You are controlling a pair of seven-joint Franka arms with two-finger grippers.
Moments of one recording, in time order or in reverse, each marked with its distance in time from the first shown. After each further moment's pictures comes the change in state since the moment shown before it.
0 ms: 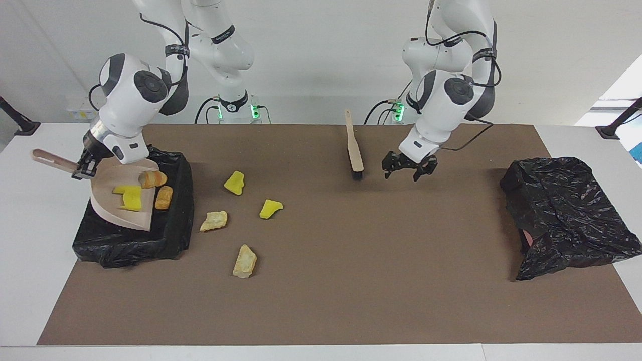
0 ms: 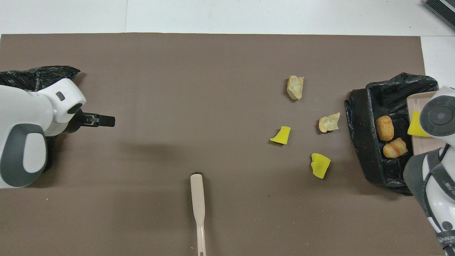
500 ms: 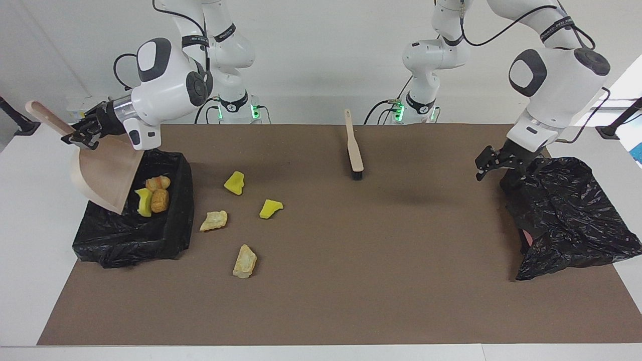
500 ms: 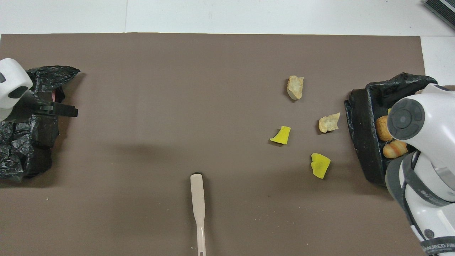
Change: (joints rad) left arm 0.112 0.025 0.005 0.224 0.021 -0.249 0.073; right arm 0.105 -0.016 0.002 0.016 -0.132 -0.130 0.025
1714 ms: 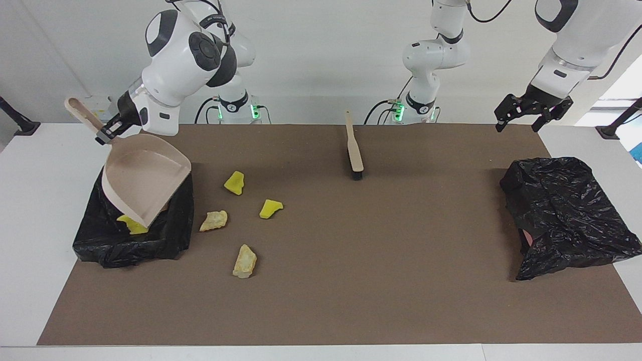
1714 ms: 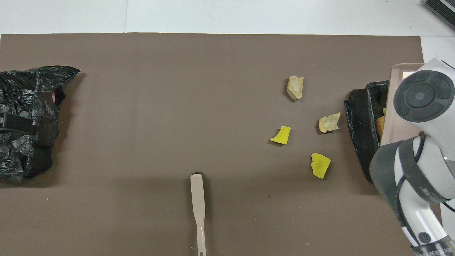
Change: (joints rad) left arm 0.009 -0.114 -0.020 0.135 0.102 -0.381 -0.147; right arm 0.118 0.128 0.029 0.318 0.562 -0.123 0.363
